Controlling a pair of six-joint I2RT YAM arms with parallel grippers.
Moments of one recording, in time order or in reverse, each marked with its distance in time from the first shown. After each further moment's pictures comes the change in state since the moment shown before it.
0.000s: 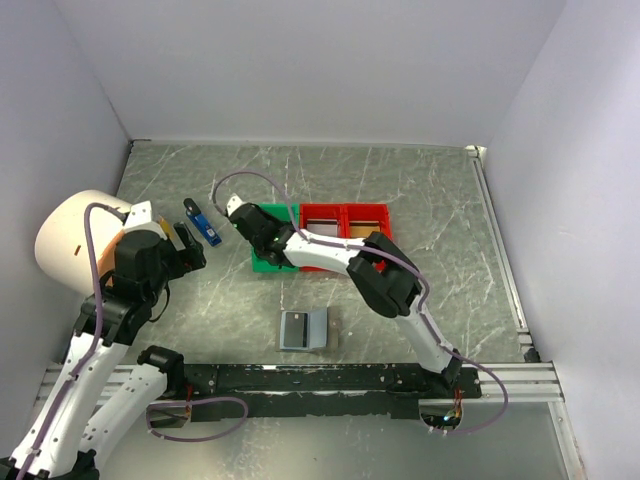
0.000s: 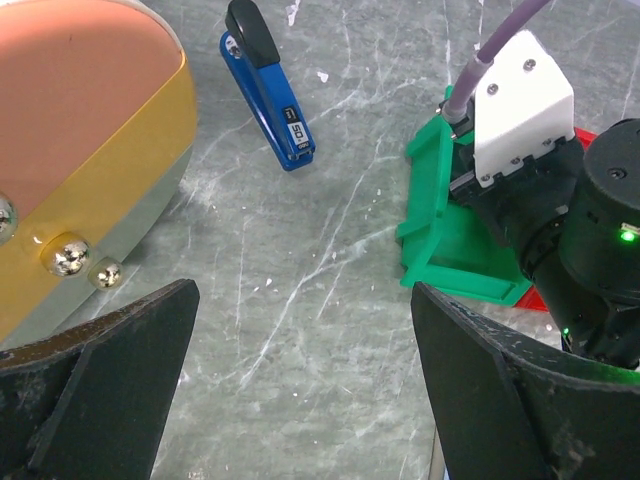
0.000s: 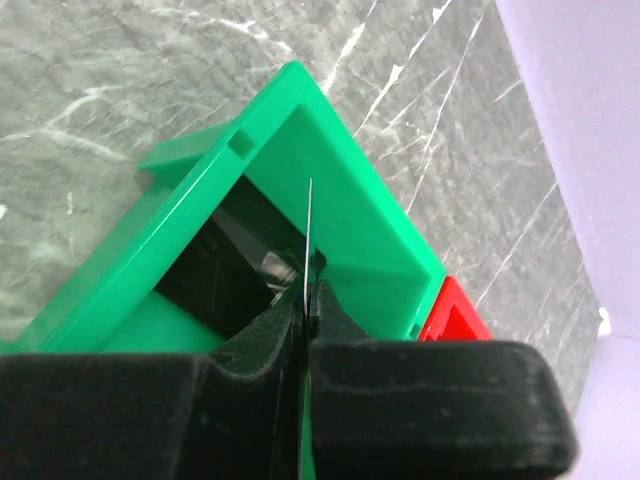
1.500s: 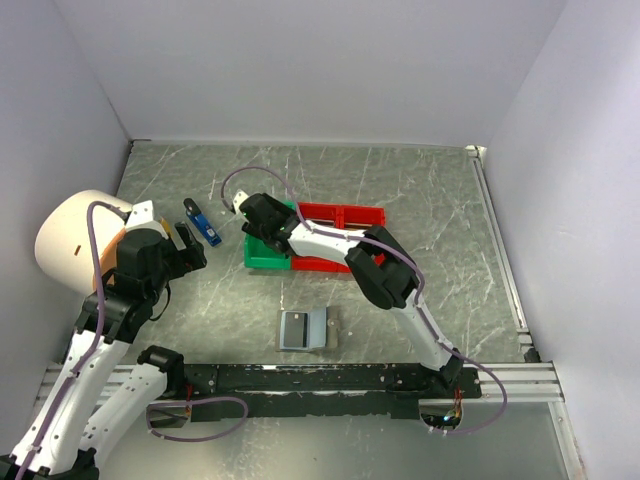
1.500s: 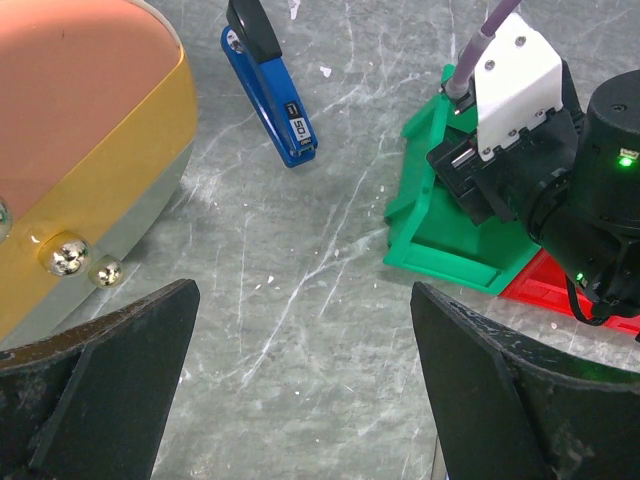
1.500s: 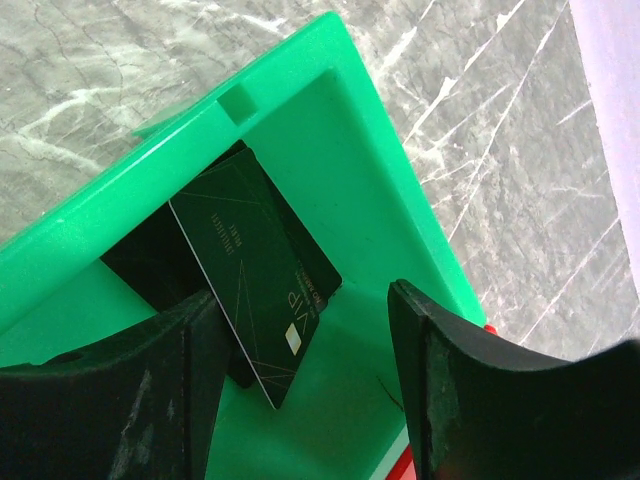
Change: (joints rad) left arm 0.000 0.016 0.000 -0.003 0.000 0.001; right arm -0.076 0.066 0.048 0.004 -0.172 -0.055
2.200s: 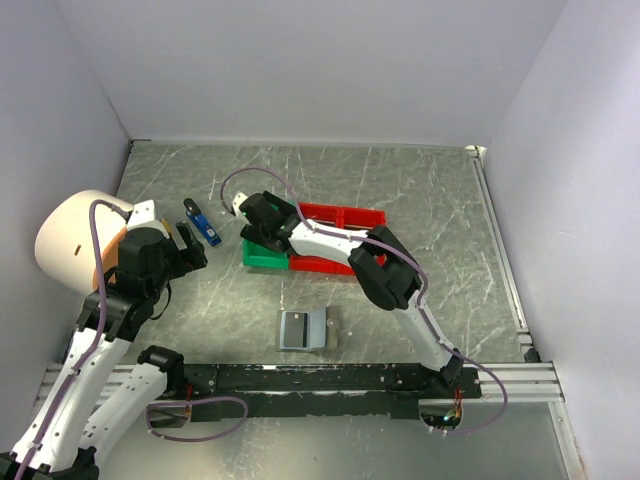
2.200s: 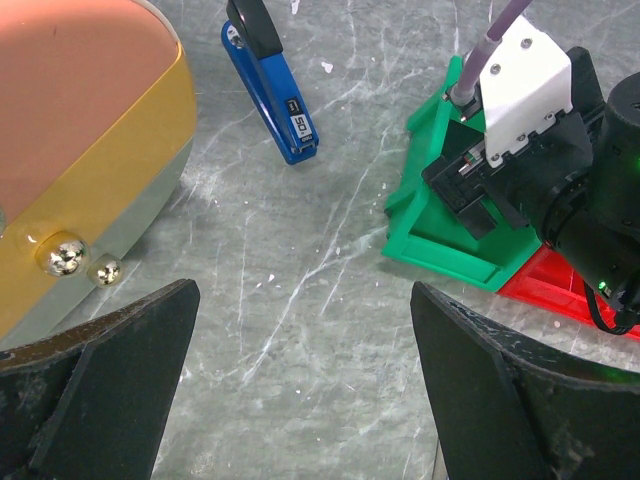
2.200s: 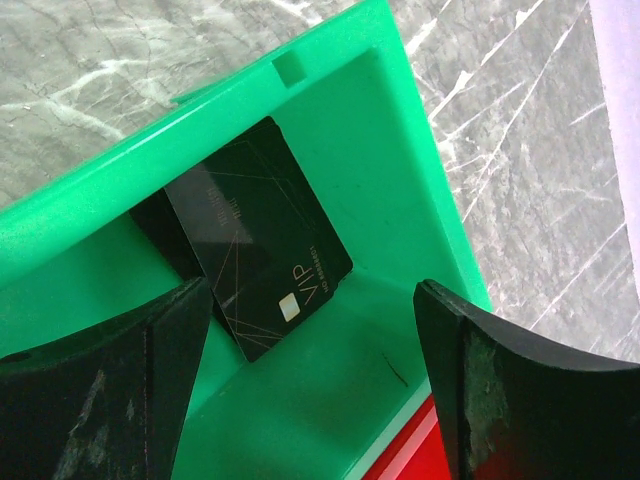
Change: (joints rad) left arm 0.000 0.013 0.000 0.001 0.001 0.000; right arm 0.000 -0.025 -0.001 -0.060 -0.027 -0.006
